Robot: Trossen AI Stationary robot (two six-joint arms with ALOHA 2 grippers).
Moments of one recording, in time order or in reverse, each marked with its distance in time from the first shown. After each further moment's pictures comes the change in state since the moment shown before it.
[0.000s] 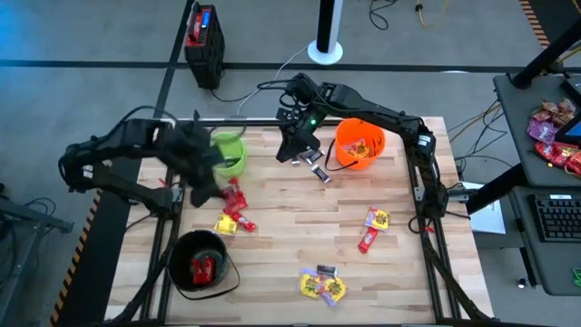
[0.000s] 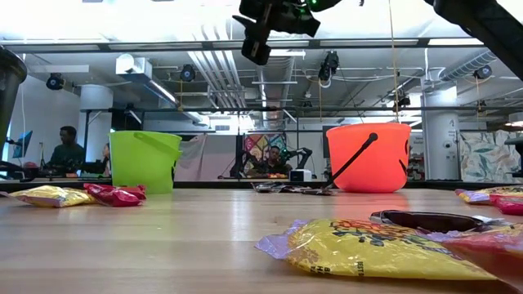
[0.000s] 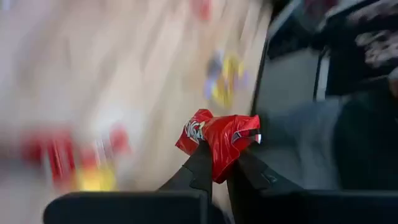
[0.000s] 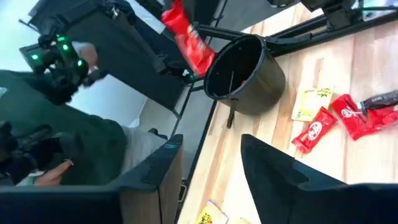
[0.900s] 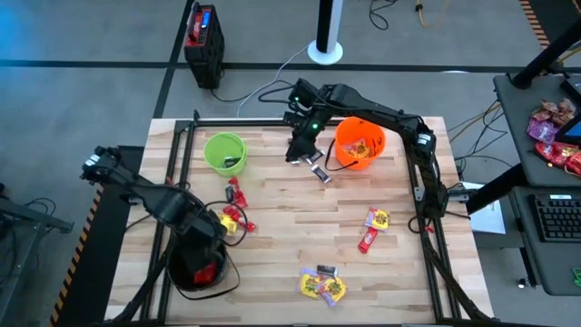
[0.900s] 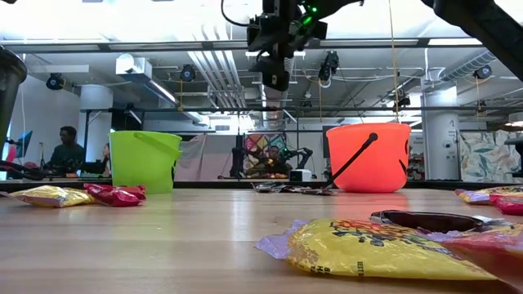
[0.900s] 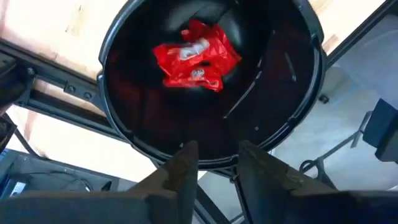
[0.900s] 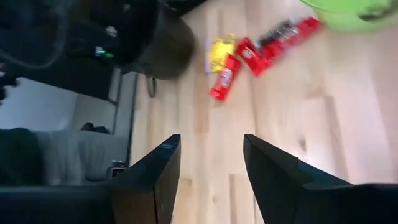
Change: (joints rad) left arm -0.571 0.202 -0.191 -0.229 -0.002 -0.540; right arm -0.024 0.000 -0.043 -0.206 0.324 -0.088
